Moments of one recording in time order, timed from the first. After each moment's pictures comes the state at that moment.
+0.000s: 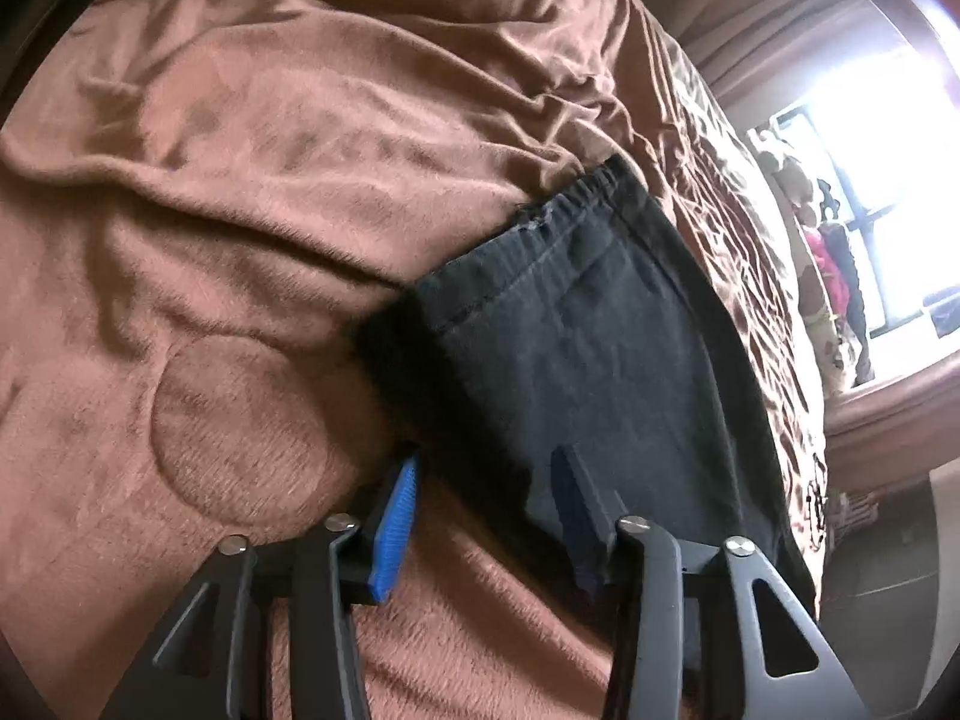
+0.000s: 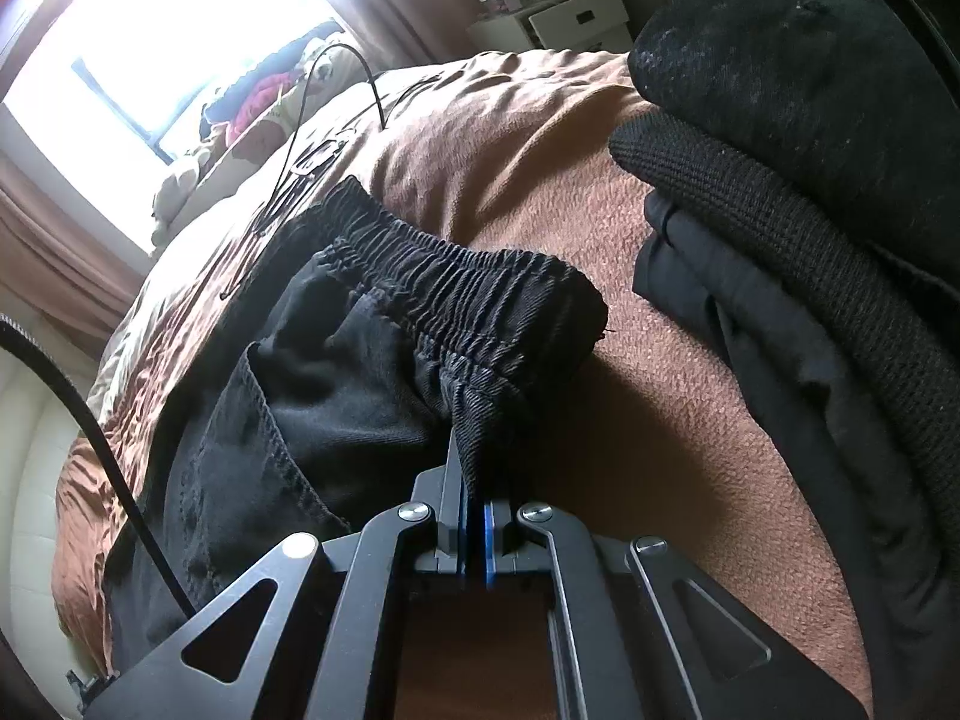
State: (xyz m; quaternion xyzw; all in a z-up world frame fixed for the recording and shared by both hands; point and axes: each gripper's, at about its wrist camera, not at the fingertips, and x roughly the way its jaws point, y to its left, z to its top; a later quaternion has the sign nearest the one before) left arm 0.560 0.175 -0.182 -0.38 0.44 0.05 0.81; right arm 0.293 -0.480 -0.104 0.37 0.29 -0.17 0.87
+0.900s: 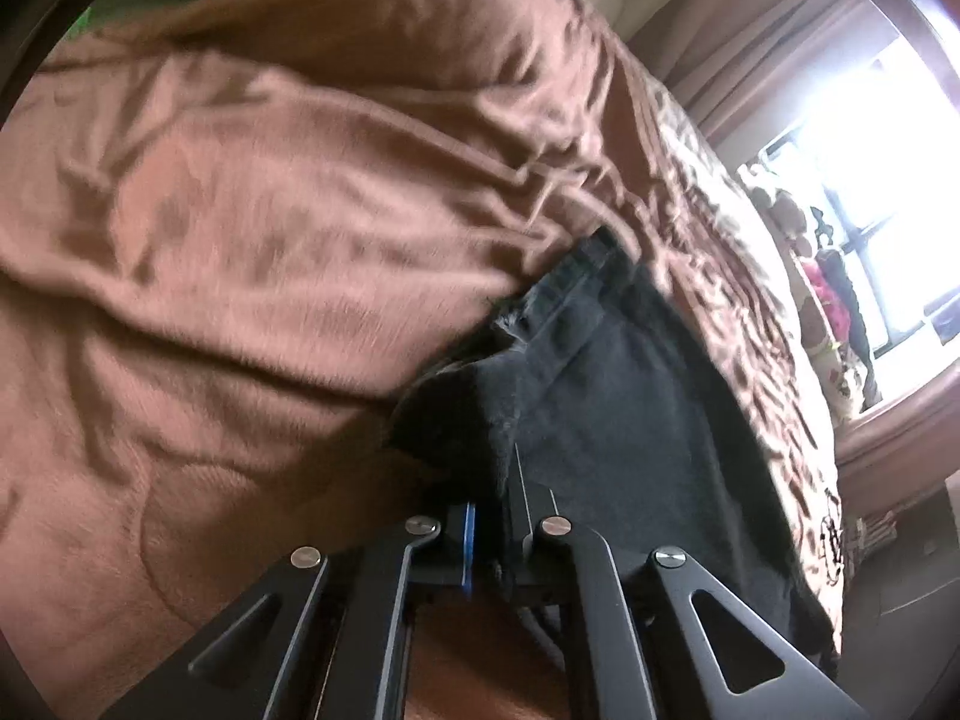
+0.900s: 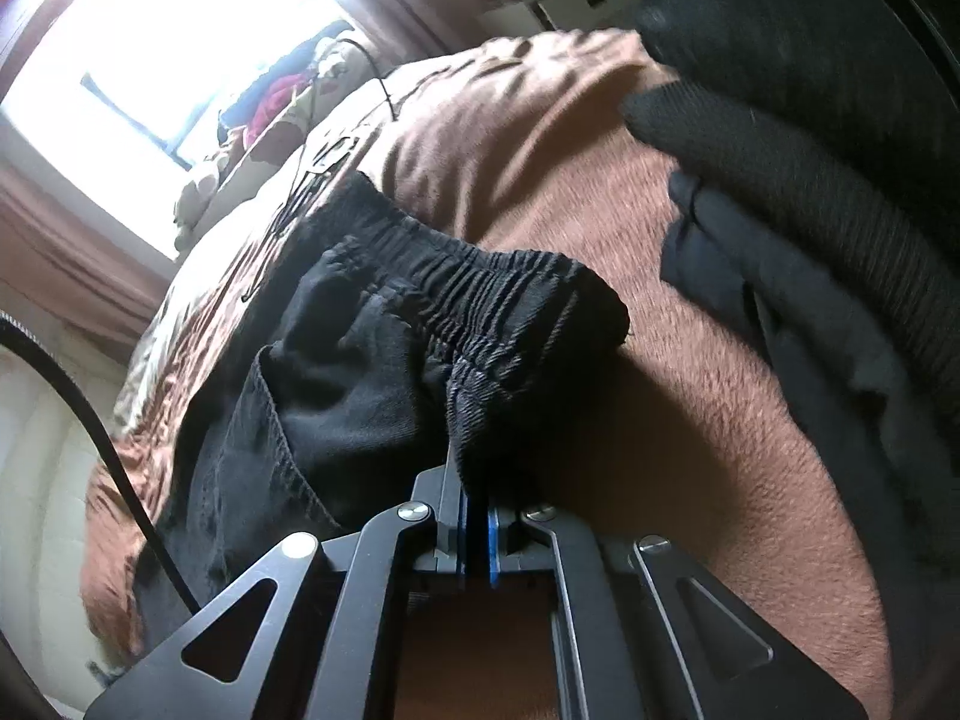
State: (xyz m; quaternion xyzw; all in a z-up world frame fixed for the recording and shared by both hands) left arm 0.576 0.182 -0.163 -0.36 0.38 0.07 0.85; right arm 0.293 -0.488 -0.111 0.40 0.27 -0.14 0.87
